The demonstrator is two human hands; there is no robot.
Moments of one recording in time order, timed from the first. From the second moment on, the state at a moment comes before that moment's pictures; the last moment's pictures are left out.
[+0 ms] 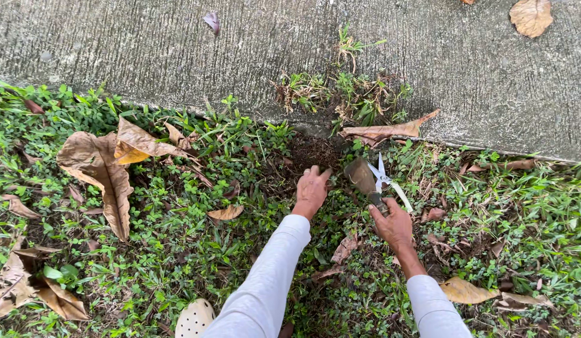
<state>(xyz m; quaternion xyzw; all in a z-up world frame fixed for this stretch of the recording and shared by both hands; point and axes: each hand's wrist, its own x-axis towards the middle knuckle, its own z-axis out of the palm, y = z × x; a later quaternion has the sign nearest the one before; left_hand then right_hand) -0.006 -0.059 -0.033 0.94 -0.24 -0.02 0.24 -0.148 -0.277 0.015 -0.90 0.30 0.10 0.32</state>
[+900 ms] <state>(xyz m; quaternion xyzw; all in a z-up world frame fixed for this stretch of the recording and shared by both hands) -0.009 -0.070 -0.009 0.93 -0.28 -0.10 0.20 -0.149 -0.254 0.012 -0.76 0.32 0.01 0.57</state>
